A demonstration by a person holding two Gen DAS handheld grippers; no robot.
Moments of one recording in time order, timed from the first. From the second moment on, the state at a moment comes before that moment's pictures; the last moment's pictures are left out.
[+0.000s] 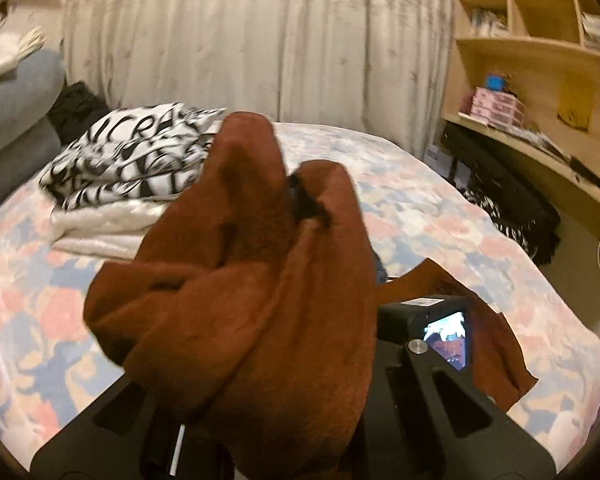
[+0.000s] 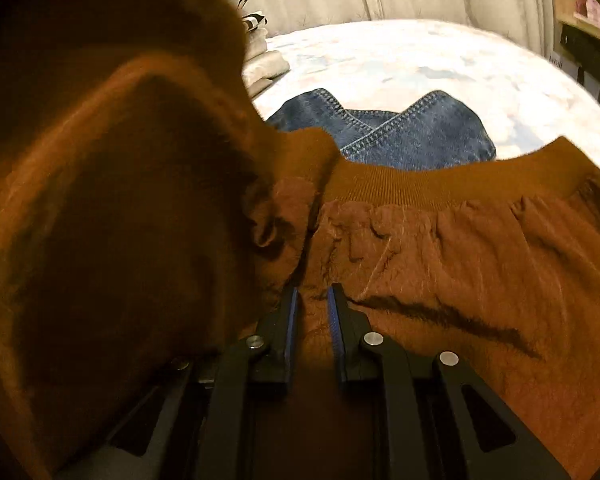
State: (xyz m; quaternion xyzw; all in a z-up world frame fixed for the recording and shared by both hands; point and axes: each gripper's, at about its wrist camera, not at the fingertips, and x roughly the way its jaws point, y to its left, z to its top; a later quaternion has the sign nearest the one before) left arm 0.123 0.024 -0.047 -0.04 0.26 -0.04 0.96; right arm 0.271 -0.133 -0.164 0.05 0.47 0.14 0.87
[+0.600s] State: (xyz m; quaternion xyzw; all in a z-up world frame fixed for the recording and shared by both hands) left arm 0.116 -0.241 -0.088 0.08 0.31 -0.16 0.94; right arm 0.132 -0.394 -0.103 0.24 0.36 -0.06 0.90
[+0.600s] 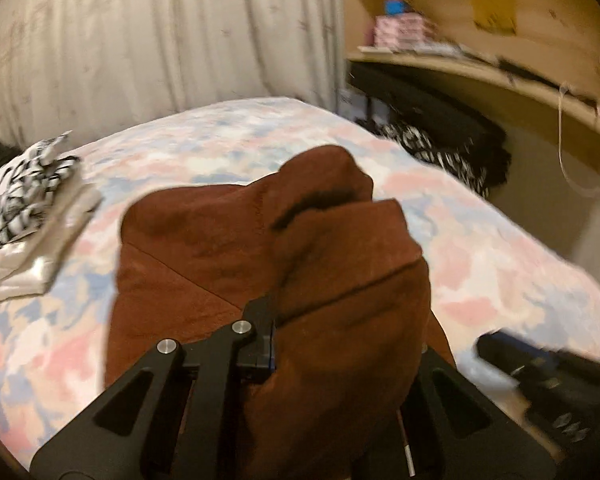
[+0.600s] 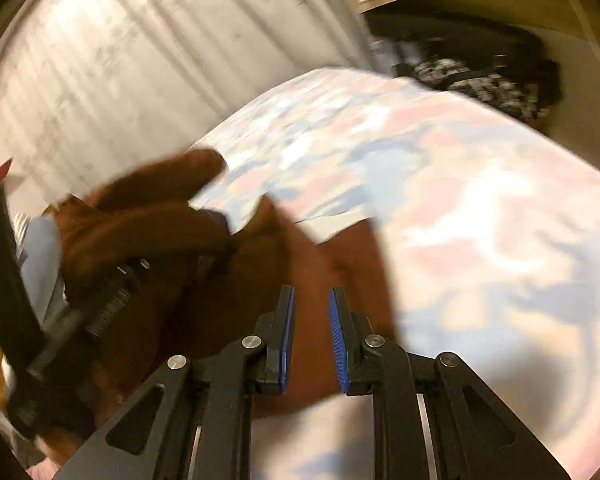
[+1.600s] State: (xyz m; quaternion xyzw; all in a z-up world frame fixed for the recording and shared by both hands) left arm 0.089 -0.196 -0.089 0.00 0.43 -0.29 0.86; right arm 0.083 -0.424 -0.090 0.29 0.38 0.00 0.88
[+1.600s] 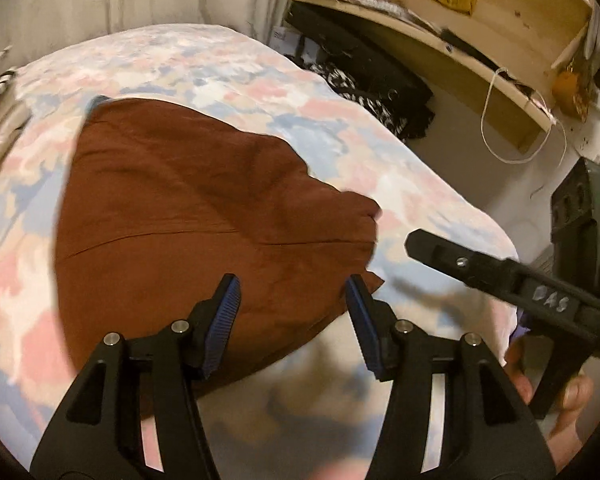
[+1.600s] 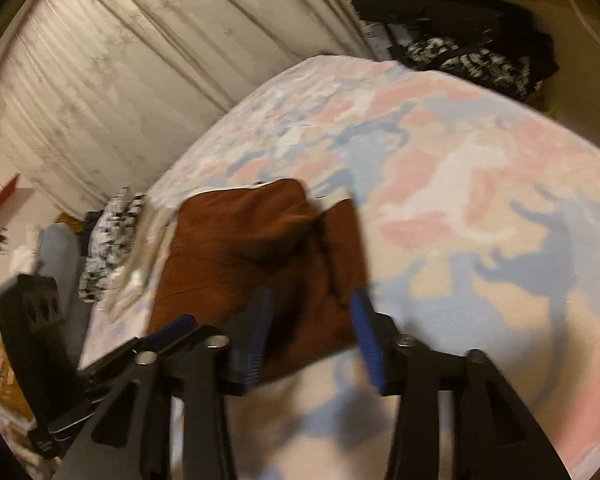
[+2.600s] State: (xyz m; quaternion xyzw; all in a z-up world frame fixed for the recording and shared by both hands) left arm 0.141 -0.126 -0.117 0.04 0.43 -0.16 0.89; right arm 0.121 -0.404 -0.068 0.26 0.40 0.06 0.88
